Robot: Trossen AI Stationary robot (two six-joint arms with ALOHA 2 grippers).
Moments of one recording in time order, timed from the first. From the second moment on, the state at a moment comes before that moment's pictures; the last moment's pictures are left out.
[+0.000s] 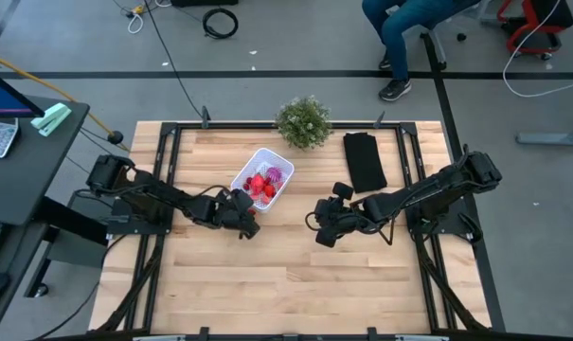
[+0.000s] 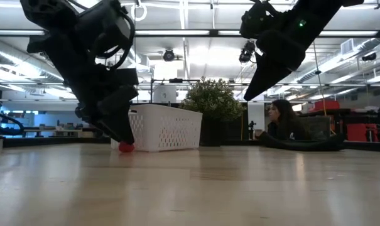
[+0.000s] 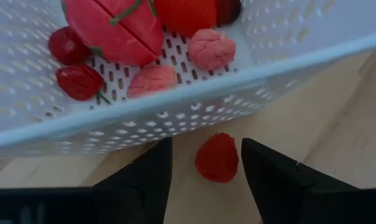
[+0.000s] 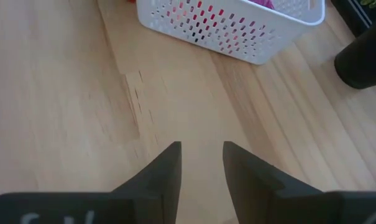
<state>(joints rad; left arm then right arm) -0.20 1.60 0.67 -0.16 -0.53 -0.80 0.26 1.56 0.95 -0.44 0.54 0.44</state>
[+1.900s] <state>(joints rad) -0.12 1.39 0.67 -0.01 -0.57 -0.56 0.26 1.56 0.95 -0.42 0.55 0.45</state>
